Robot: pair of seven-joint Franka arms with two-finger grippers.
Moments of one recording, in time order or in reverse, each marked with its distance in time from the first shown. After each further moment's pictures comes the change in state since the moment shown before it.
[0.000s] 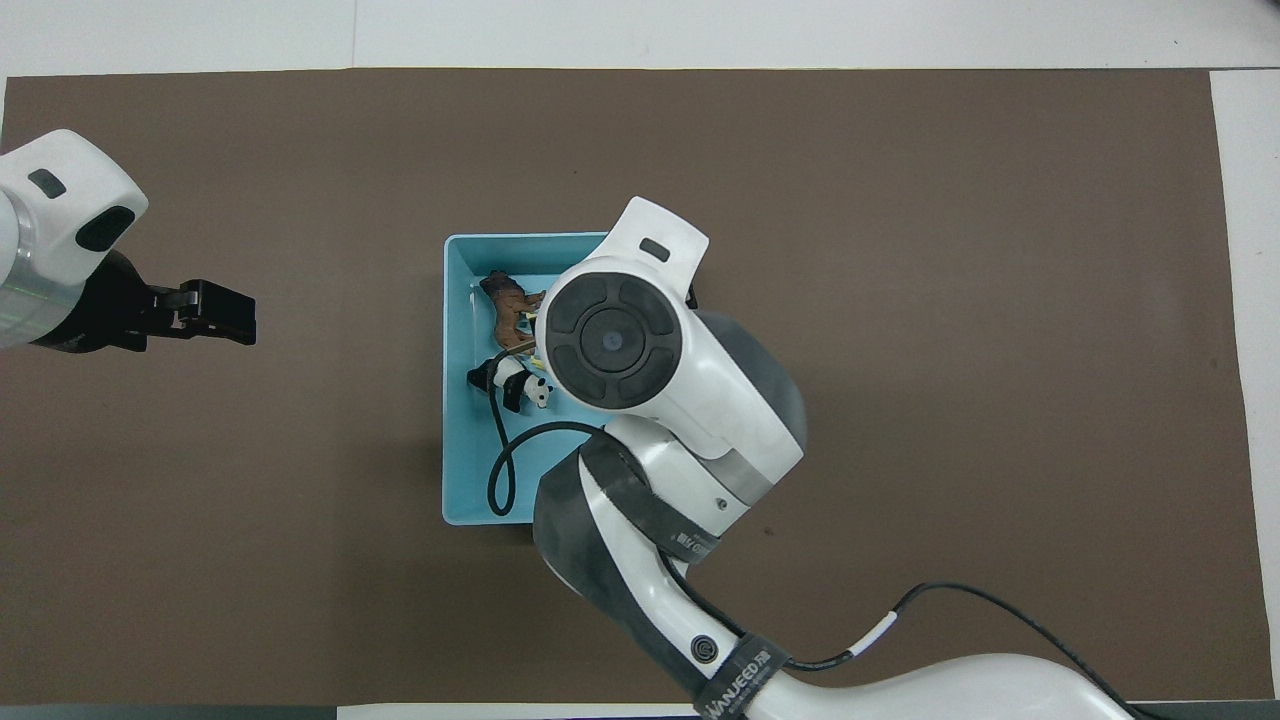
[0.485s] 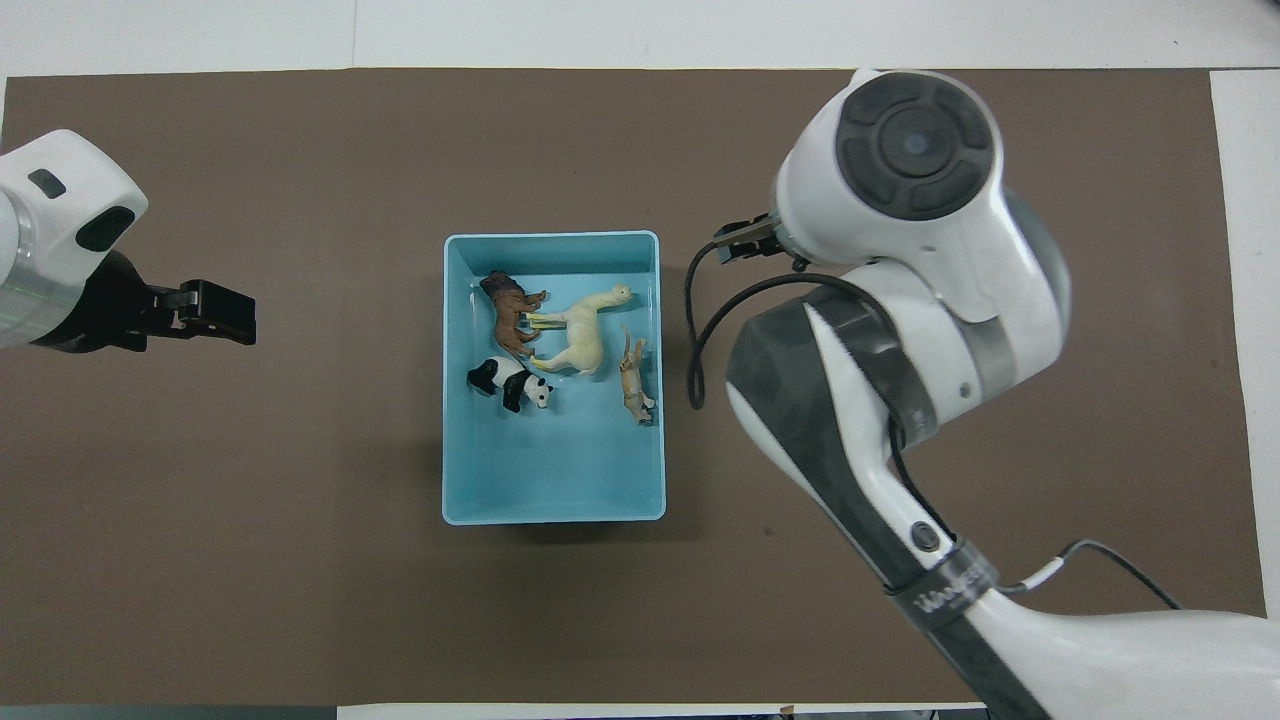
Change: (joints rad) left arm 0.000 0.000 0.000 0.000 0.000 0.000 0.000; right arm -0.258 -0.092 -0.003 0.021 0.039 -0.170 -0.274
